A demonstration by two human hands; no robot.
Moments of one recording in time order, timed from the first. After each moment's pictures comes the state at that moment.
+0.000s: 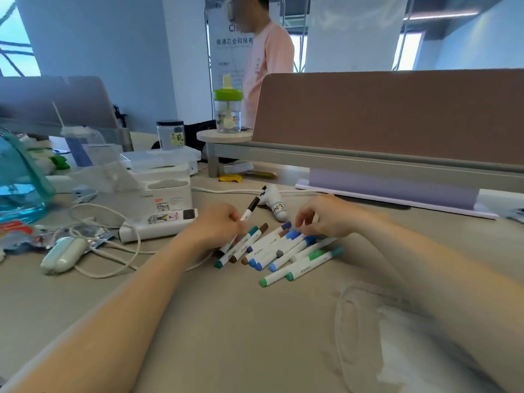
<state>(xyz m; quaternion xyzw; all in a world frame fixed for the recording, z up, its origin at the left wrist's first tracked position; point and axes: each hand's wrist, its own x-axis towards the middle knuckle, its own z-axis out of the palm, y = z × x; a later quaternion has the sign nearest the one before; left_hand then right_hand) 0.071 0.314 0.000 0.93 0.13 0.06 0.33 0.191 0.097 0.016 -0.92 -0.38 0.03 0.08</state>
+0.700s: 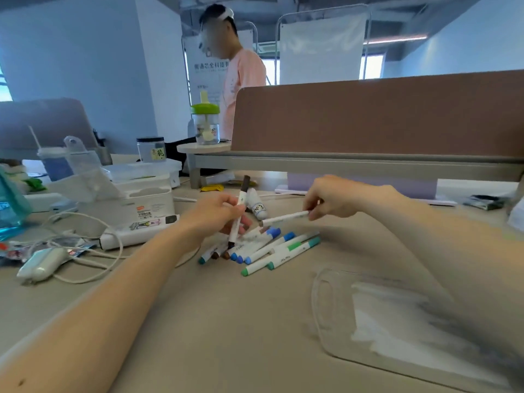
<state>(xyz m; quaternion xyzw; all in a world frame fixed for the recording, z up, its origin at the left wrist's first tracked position) 0.058 0.286 0.013 0.86 0.03 0.10 0.50 0.178 0.049 0.045 -0.92 -0.38 -0.03 0.03</state>
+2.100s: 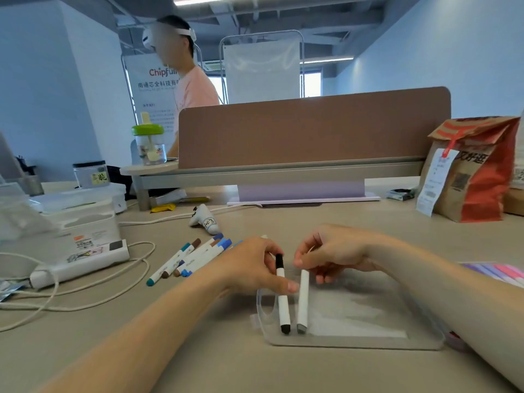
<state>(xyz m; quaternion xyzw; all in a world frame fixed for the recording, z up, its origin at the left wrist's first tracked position) 0.032 0.157 -0.003 0.95 -0.13 -0.04 0.29 0.065 -0.041 0.008 -0.85 -0.17 0.21 0.45</state>
